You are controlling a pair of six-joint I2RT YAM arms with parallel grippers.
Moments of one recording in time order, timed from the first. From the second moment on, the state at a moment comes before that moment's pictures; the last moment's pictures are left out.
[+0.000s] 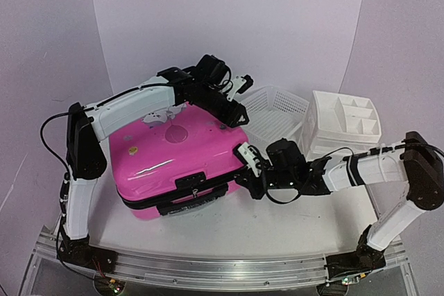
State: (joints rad) left arm -0.85 2.14 2.17 -0.77 0.19 -0.01; right arm 0.93 1.56 0.75 0.20 -0.08 0.03
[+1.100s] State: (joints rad) left arm -0.85 1.77 1.77 -0.82 0.19 0.01; right arm 0.50 1.83 1.16 -0.31 -0.85 -0.87
